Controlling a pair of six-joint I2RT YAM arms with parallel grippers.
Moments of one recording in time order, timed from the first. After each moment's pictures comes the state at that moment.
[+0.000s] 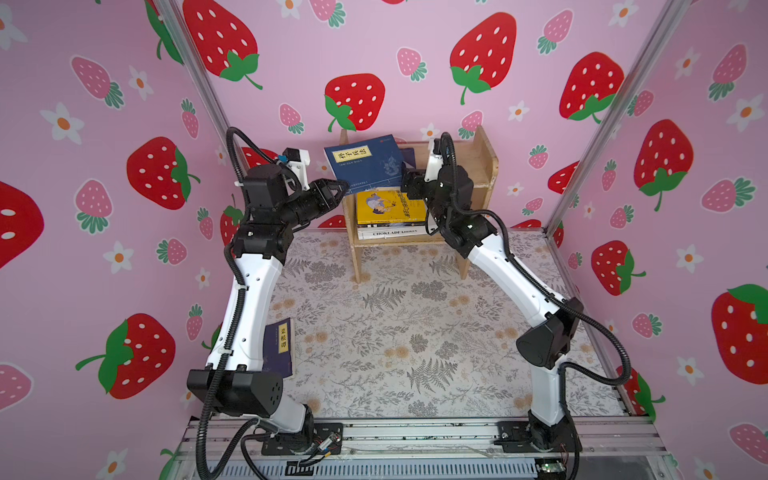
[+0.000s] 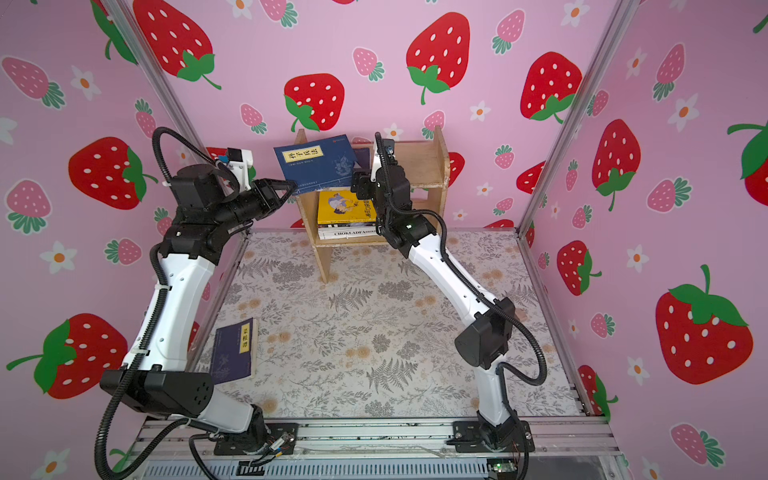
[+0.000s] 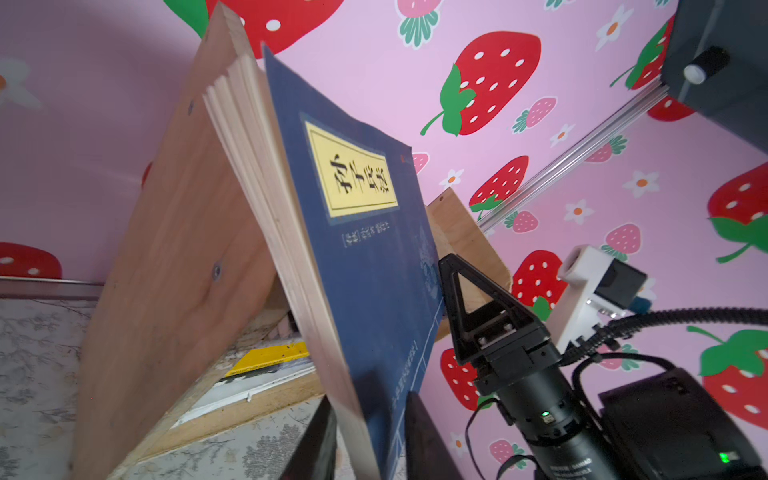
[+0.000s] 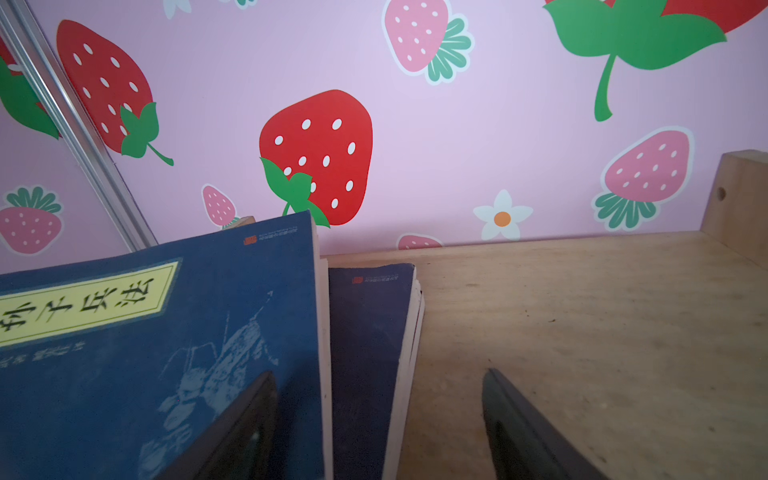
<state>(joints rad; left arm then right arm) -0.04 1.55 1.86 -0.45 0.64 -0.64 0.75 2.02 2.24 -0.12 0.34 0.17</state>
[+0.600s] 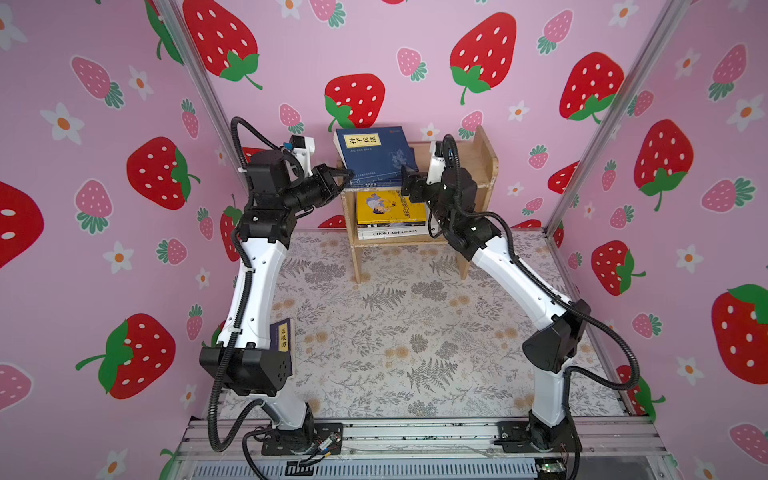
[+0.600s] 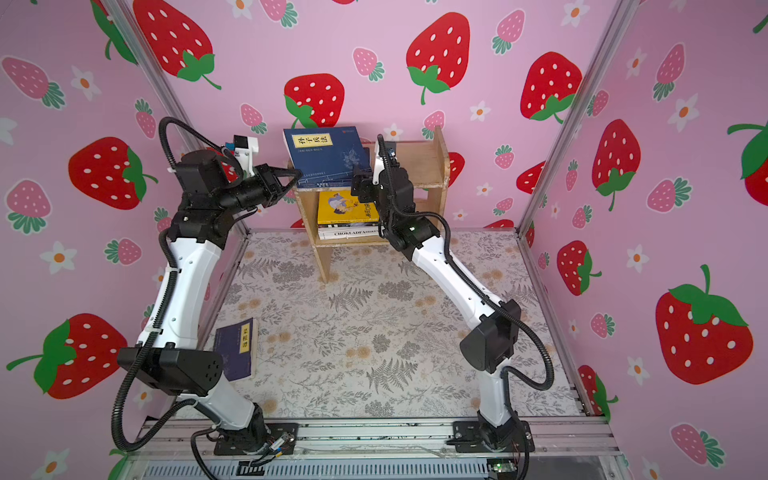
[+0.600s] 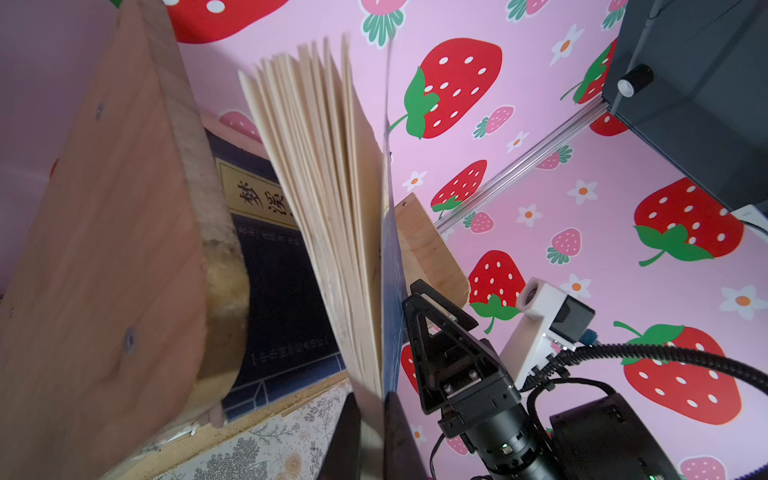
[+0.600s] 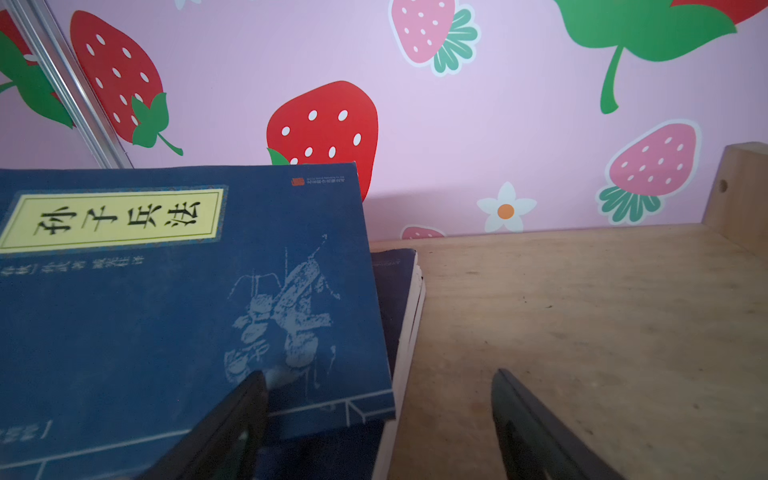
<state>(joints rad) -0.04 1.69 2.05 -0.45 0.77 -0.73 0.75 1.95 2.14 -0.11 0.32 0.17</state>
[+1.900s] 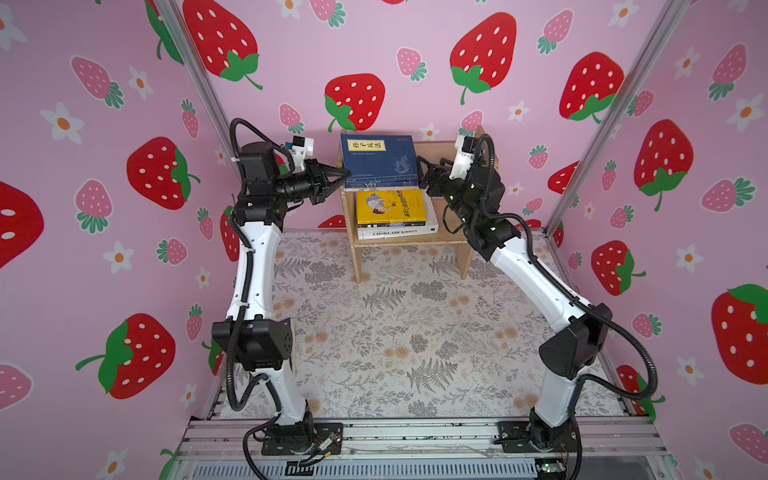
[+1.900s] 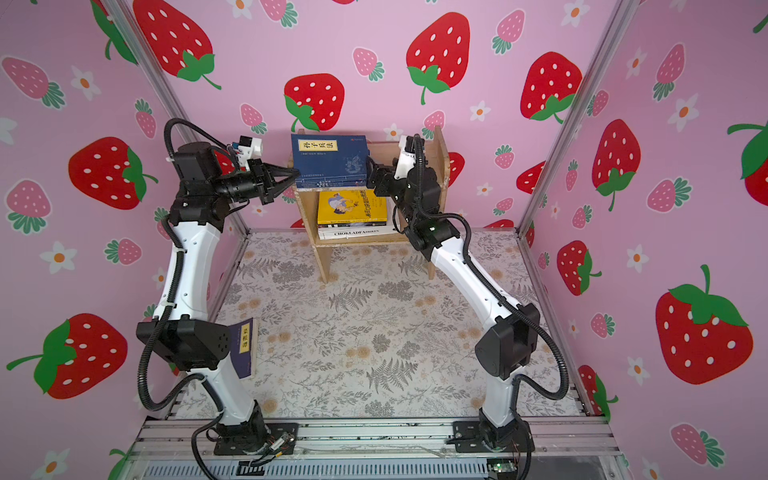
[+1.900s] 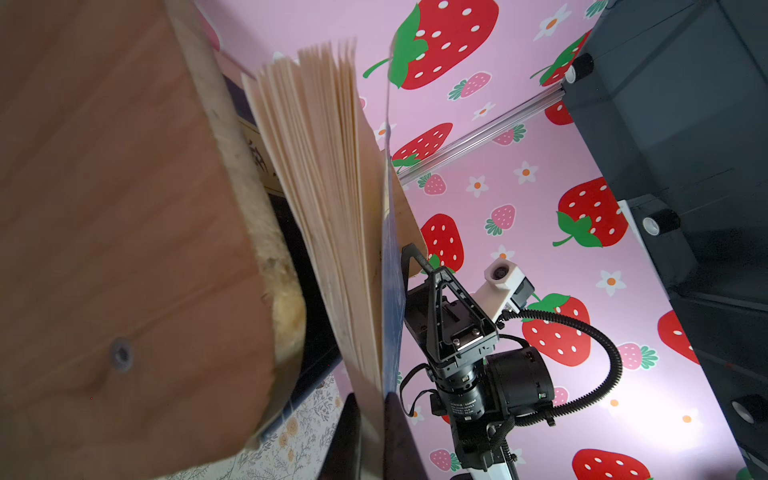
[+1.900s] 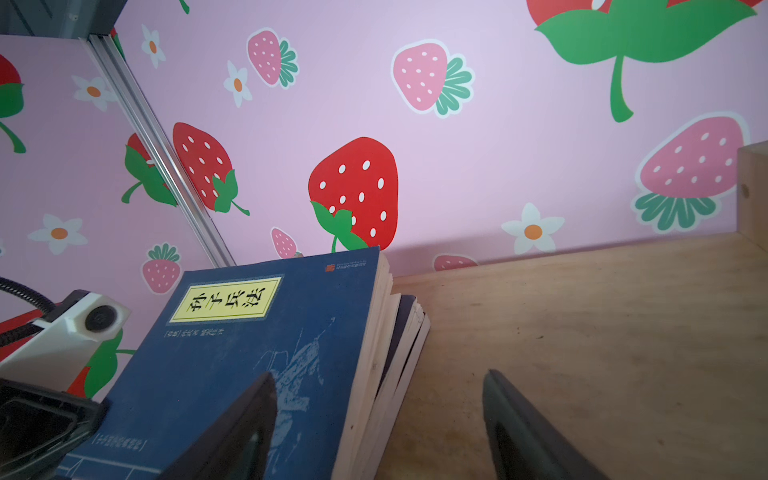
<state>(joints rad) 0.07 1.88 2.25 -0.50 1.12 -0.91 0.65 1.87 2.00 0.07 0.06 0.36</state>
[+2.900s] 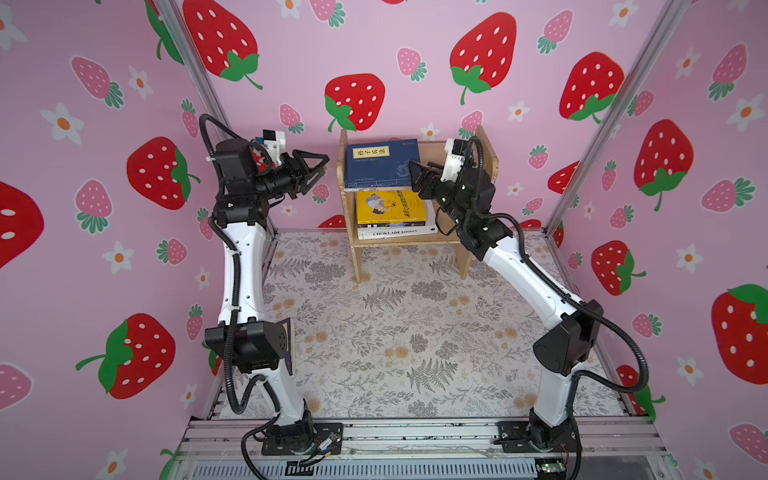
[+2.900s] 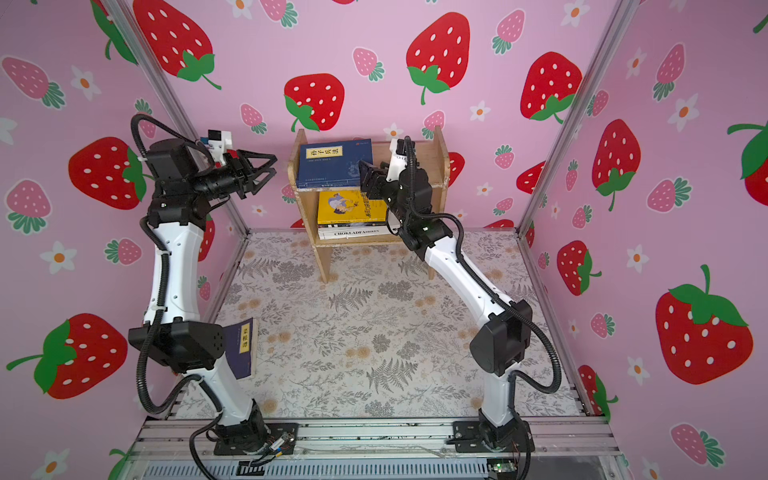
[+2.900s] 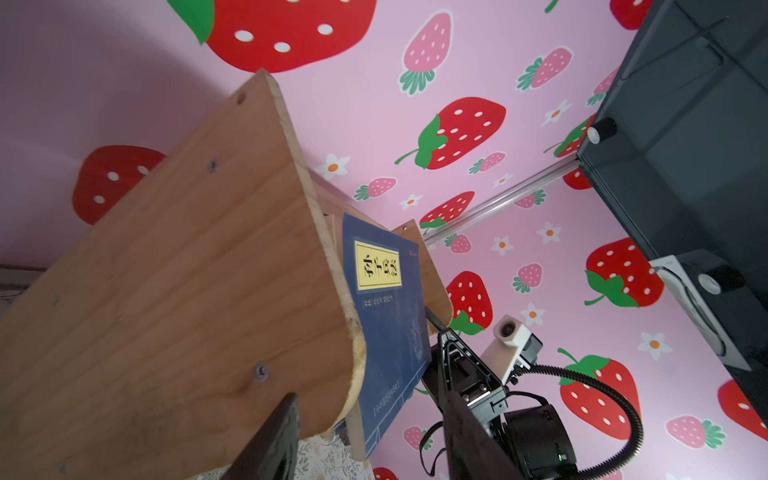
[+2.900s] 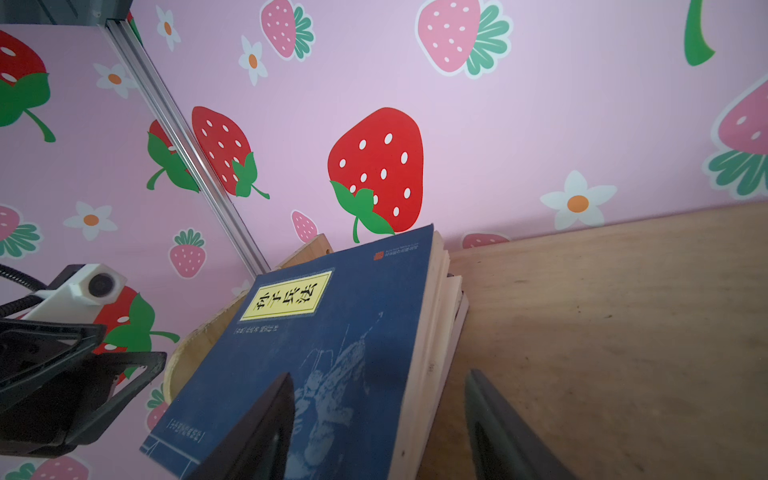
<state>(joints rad) 0.16 1.84 2.25 -0.52 0.96 -0.86 0.68 1.91 2.03 0.06 0.03 0.40</state>
